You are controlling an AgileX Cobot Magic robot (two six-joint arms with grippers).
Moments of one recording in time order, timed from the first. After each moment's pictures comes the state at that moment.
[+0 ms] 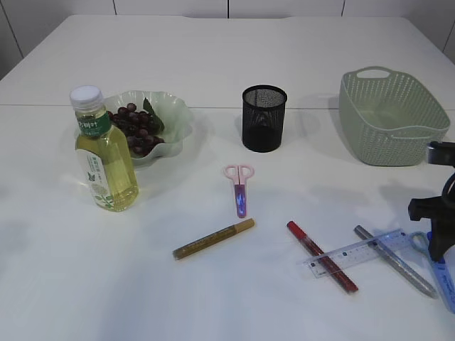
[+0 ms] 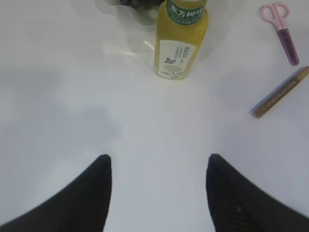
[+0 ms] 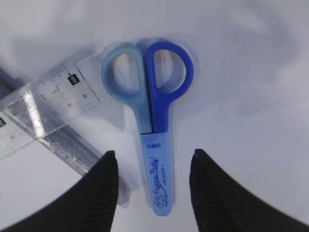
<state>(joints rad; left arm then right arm) -0.22 1.05 -0.99 0.00 0.96 -0.08 -0.04 1.75 -0.96 -0.01 0.84 0.15</state>
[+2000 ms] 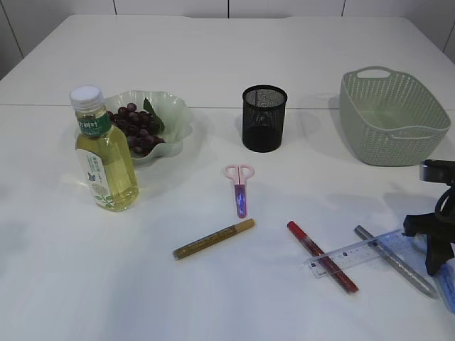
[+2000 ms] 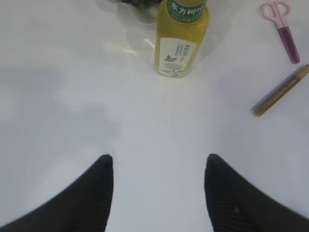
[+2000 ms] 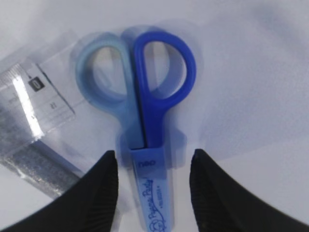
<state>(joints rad) -0.22 1.05 -0.99 -0.01 0.97 -0.08 -0.04 1.83 -0.93 -0.03 0.77 0.19</state>
